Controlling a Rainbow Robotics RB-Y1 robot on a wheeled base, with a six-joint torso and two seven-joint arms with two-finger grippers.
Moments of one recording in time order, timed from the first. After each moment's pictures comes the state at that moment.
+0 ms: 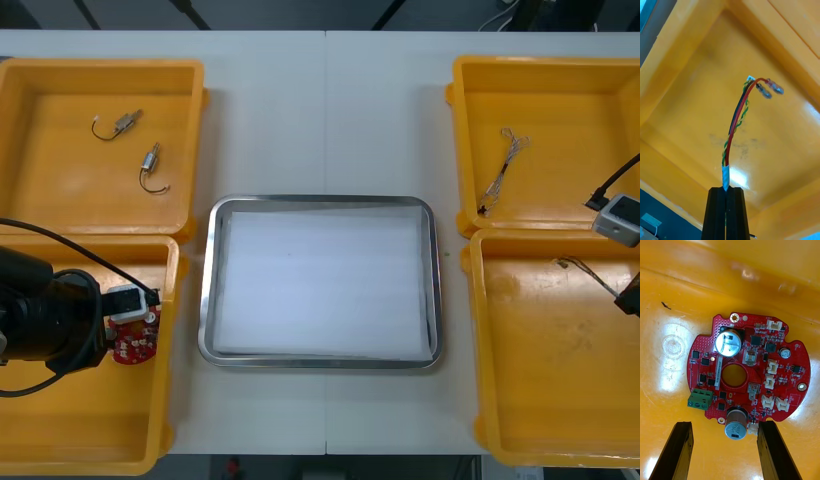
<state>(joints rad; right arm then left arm) -0.12 -1.06 -0.16 -2.22 -1.17 1.79 1.74 -0.14 1.29 -0.53 -2.13 0.83 1.06 -2.01</state>
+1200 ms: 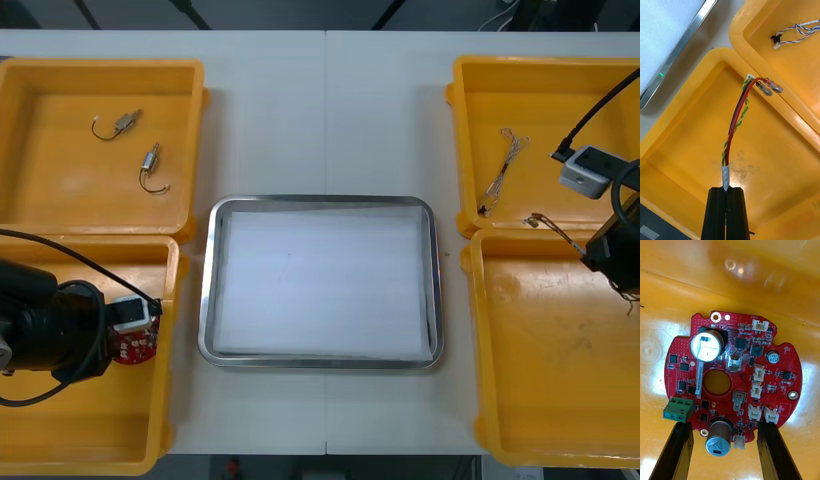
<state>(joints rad) -0.37 -1.03 -0.02 -2.20 -1.17 1.84 1.60 -0.14 1.29 -0.58 -2.10 0.83 0.99 -2.01</state>
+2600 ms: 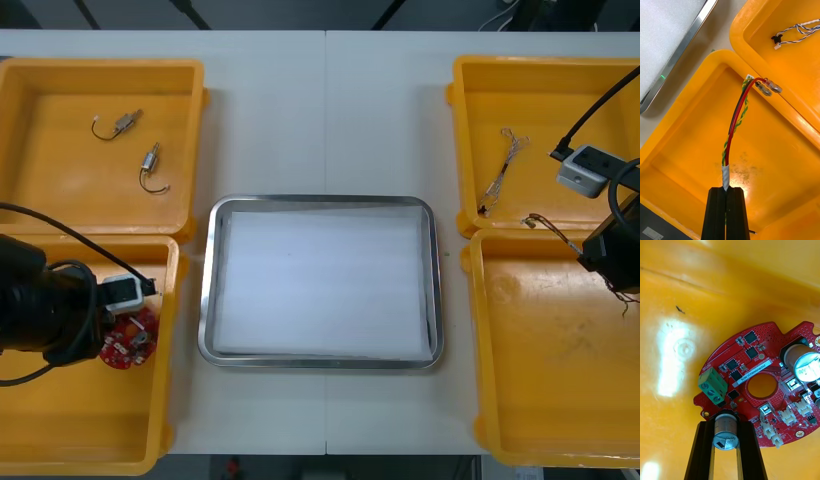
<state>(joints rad) -0.37 -1.02 -0.02 -2.20 -1.17 1.85 1.58 -0.20 1.33 -0.56 -2.09 0.93 1.02 -2.01</state>
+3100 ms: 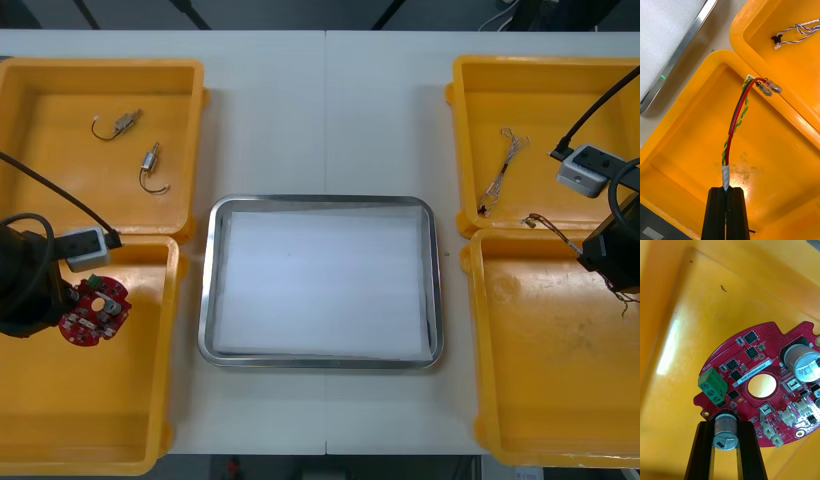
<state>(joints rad) -0.37 -1.02 -0.02 -2.20 -1.17 1.85 1.58 -0.20 1.35 -0.29 -2.10 1.18 1.31 -2.01</state>
